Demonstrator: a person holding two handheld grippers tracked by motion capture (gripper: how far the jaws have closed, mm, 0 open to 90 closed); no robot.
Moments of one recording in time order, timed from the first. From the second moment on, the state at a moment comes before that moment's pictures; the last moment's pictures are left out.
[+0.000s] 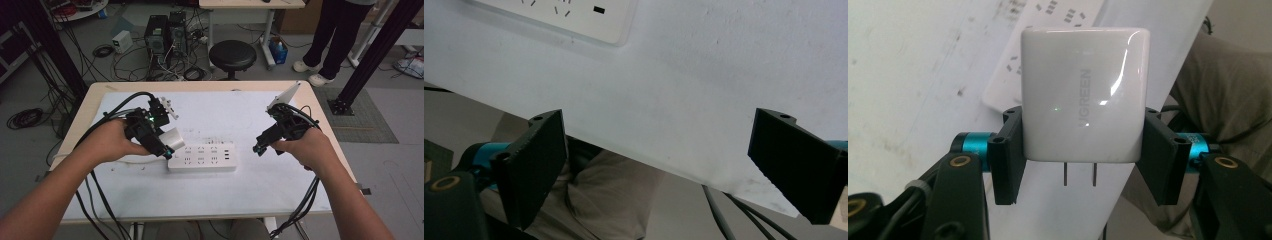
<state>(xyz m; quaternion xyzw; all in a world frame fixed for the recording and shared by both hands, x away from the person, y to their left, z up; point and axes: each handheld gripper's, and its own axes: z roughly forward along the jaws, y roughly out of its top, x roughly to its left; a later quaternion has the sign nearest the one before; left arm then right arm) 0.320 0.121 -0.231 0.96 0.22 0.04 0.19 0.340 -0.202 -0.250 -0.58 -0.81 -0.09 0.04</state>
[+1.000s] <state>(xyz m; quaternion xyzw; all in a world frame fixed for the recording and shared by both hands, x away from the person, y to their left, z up) 0.316 0.076 -0.254 0.95 0.11 0.04 0.31 0.342 -0.198 -0.249 -0.56 -0.75 -0.27 0.22</state>
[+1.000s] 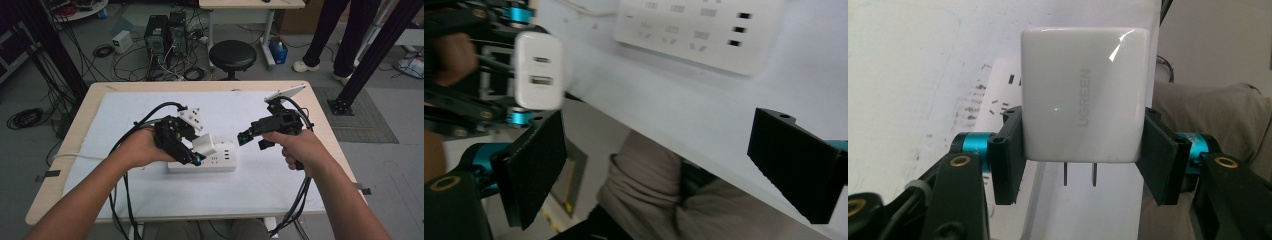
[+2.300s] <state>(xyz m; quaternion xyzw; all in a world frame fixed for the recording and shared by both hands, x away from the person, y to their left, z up) 0.317 0.050 -0.265 0.95 0.07 0.05 0.31 0.346 -0.158 -0.294 -0.53 -0.67 -0.35 0.38</state>
